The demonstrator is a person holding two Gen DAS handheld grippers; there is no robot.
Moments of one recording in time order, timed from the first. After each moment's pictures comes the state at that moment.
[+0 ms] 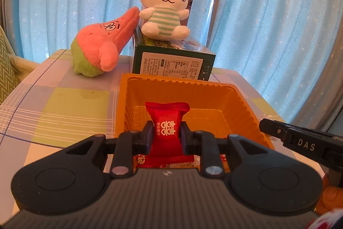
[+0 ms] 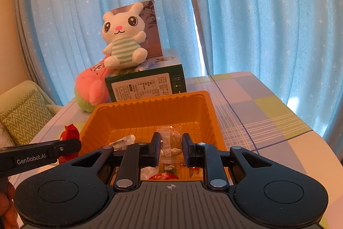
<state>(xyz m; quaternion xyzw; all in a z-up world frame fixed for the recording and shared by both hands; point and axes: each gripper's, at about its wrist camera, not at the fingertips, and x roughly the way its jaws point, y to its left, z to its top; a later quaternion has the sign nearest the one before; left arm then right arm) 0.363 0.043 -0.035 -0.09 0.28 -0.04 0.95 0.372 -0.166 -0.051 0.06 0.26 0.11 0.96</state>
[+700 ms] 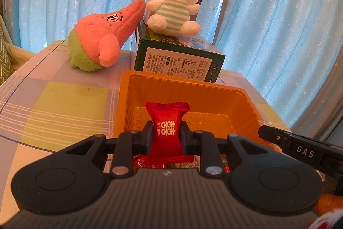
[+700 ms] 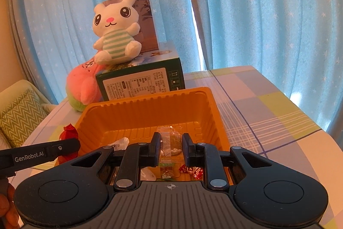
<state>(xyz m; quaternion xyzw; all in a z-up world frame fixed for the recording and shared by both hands) 0.391 0.053 -0.050 -0.12 0.29 -0.04 0.95 0.401 -0.161 -0.063 0.07 0.27 0.11 0.95</state>
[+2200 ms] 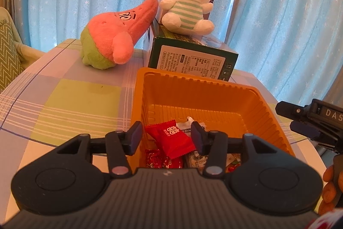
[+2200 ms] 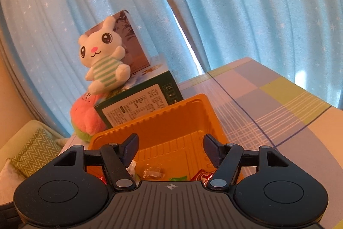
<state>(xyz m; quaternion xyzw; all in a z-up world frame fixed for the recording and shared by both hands) 0.390 0.062 -0.058 -0.11 0.29 -0.01 0.95 0.415 -0.192 -0.058 0.19 0.26 0.10 0.94</state>
